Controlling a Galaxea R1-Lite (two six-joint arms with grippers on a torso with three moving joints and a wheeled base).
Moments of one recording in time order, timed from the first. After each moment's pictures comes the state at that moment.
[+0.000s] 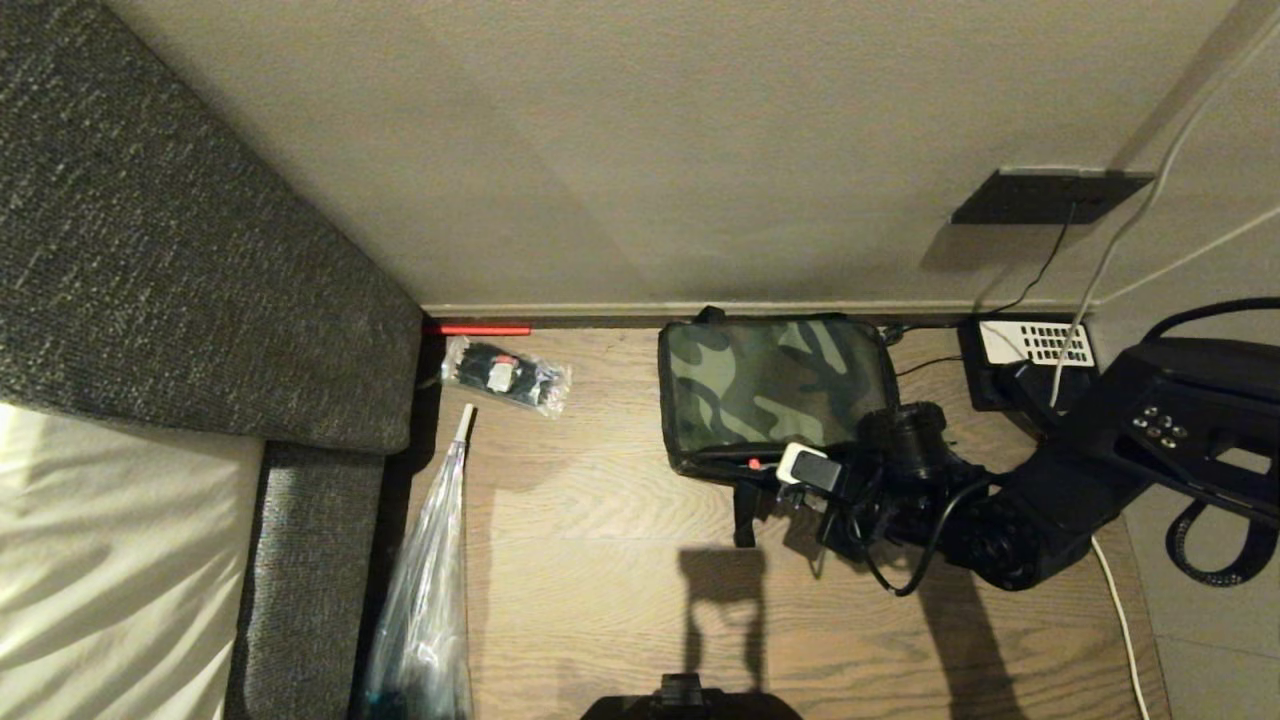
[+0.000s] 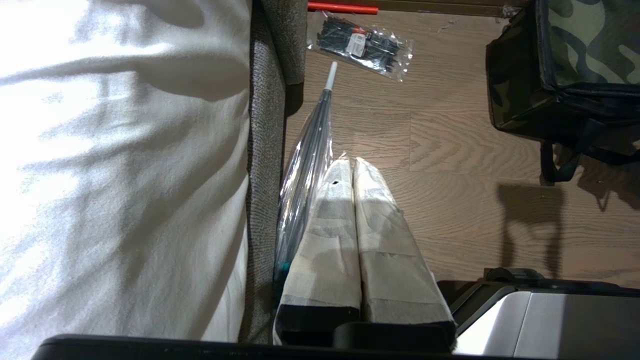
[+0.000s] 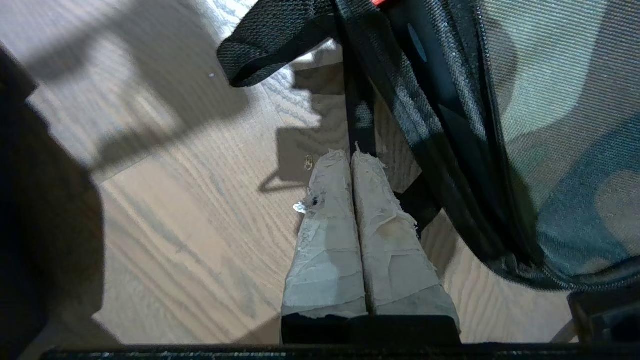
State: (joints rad) left arm 0.00 0.00 0.00 0.00 0.00 -0.01; right arm 0.37 2.22 -0.88 -0.70 -0.03 -0.86
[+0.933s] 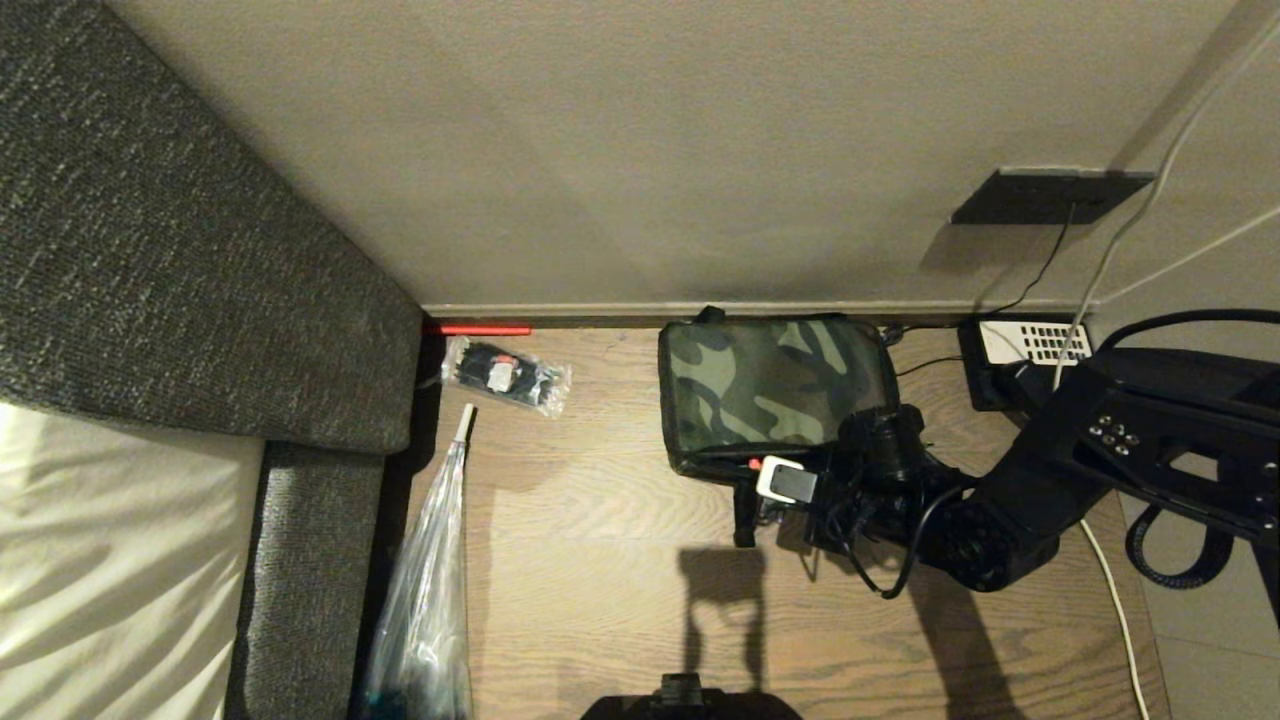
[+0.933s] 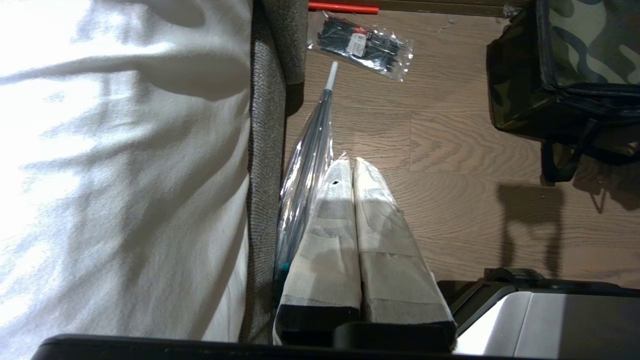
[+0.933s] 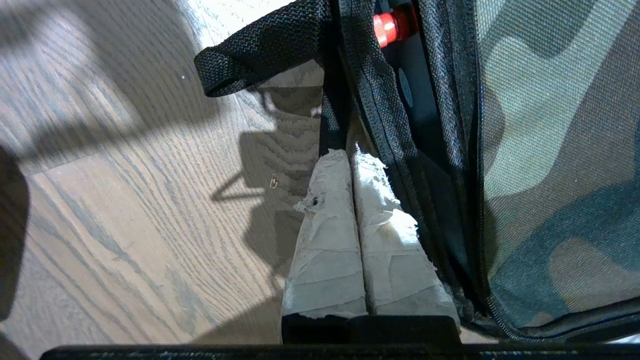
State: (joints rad) left arm 0.00 0.00 0.00 0.00 0.00 -0.01; right arm 0.39 2.27 -0.92 -0.76 -0.06 -1.03
